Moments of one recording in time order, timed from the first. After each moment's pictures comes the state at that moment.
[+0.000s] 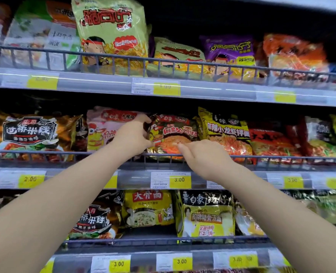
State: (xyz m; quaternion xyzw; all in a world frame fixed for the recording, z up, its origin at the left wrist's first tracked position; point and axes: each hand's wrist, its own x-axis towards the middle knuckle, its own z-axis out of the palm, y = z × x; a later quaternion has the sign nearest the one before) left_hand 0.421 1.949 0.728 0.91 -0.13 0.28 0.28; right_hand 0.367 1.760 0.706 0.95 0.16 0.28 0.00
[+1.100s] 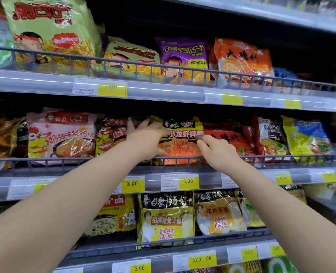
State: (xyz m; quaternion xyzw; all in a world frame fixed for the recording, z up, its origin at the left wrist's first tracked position) left_hand 0.424 1.820 0.736 0.95 -0.21 0.23 -0.01; right_hand 0.377 1.622 0.709 0.95 -0.01 0.28 -0.11
